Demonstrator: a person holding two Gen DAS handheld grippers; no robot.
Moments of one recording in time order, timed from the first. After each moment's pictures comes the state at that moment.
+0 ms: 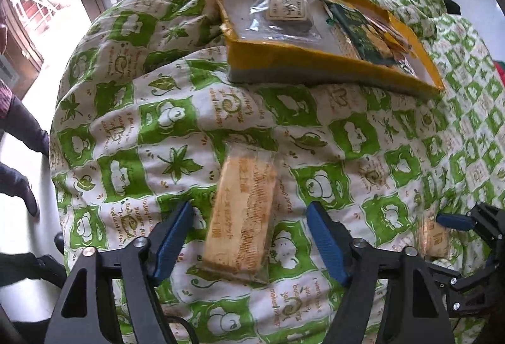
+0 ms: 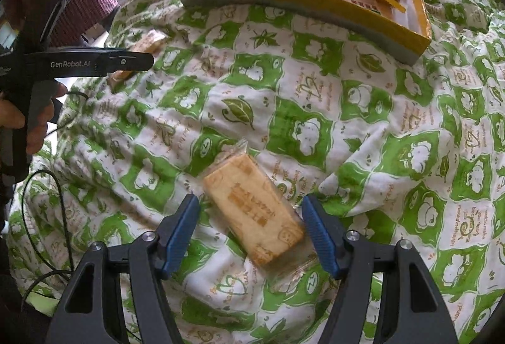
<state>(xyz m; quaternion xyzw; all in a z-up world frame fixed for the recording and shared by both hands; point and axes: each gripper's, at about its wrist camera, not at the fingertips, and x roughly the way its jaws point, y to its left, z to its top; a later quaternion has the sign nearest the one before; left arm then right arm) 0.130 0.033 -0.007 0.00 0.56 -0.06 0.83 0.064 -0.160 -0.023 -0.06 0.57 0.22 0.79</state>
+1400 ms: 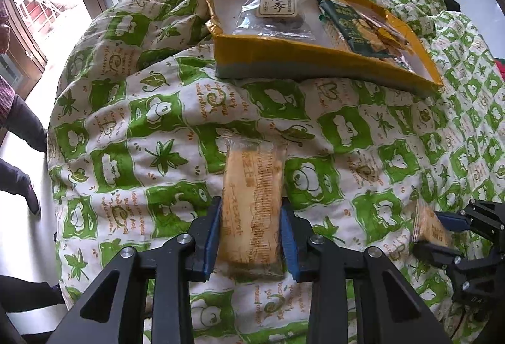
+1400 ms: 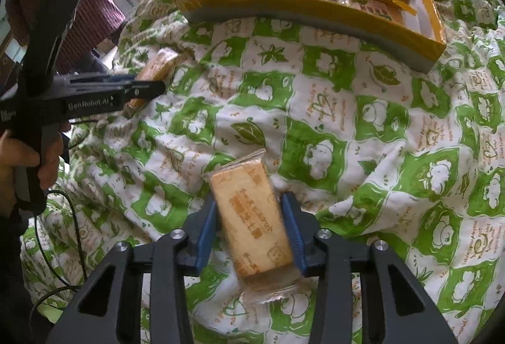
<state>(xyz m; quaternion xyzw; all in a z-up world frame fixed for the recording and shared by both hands) 0.129 0.017 -0.013 0.00 0.55 -0.06 0.83 0.081 -0.157 -0.018 -0.01 0.55 0.25 0.80</state>
